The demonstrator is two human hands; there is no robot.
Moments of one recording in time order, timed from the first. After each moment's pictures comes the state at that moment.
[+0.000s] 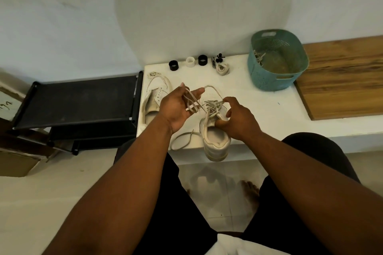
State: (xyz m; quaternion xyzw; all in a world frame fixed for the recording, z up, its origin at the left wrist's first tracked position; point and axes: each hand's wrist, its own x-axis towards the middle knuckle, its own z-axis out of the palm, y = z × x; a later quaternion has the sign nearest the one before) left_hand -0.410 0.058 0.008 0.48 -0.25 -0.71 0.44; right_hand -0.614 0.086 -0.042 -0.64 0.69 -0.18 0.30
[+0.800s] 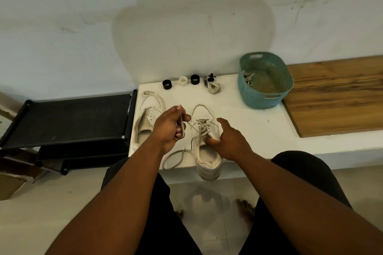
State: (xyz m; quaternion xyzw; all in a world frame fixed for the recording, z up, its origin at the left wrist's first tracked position) left_hand -0.412 0.061 0.009 0.51 -0.32 -0.67 0.44; right_hand -0.617 0.089 -0.045 -0.62 0.68 -0.16 0.35
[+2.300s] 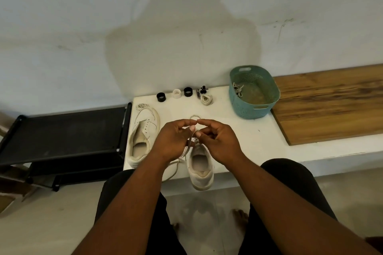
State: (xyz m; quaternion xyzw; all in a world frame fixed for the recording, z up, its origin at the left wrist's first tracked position) left_hand -0.438 0.086 0.049 0.56 -0.54 -0.52 0.34; right_hand -0.600 0.099 0.018 -0.55 0.57 -0.41 0.45
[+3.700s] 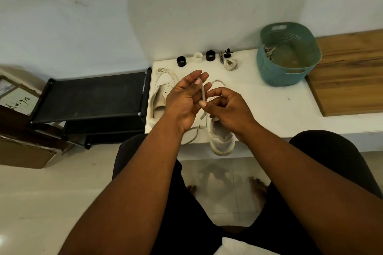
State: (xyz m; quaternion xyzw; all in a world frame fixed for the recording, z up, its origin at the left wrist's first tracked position) left_hand -0.428 0.092 0.051 0.46 -0.23 -0.67 0.53; right_hand -0.566 0.113 0.028 -0.52 0.54 -0.40 0.54
